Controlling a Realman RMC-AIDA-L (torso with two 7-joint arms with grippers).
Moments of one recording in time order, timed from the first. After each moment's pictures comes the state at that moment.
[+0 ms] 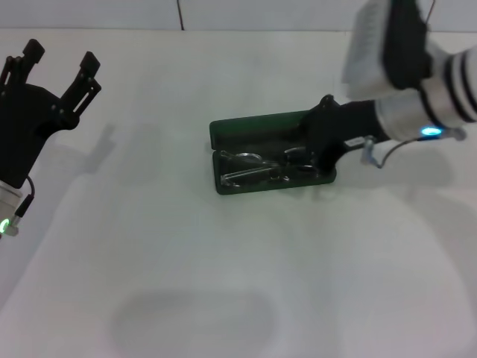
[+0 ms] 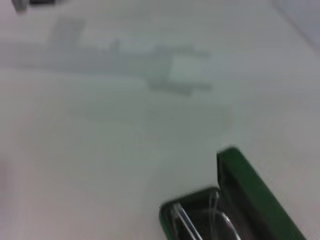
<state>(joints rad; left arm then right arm) -0.42 -2.10 1.13 0.03 0.54 1.51 -0.42 0.63 2.02 -1.59 -1.20 -2.15 -1.11 2.02</state>
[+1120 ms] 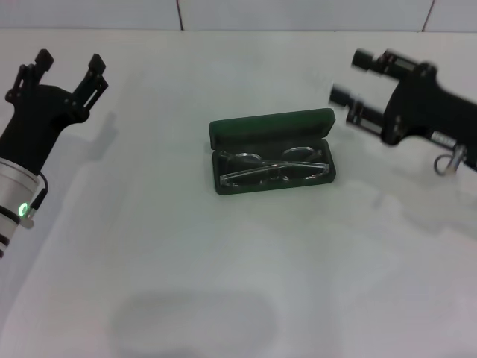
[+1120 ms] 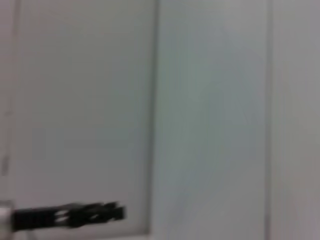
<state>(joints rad) -0.50 -2.11 1.12 -0.03 0.45 1.35 -0.42 0.50 2.01 -1.19 -0.40 -1.09 -1.43 0.74</state>
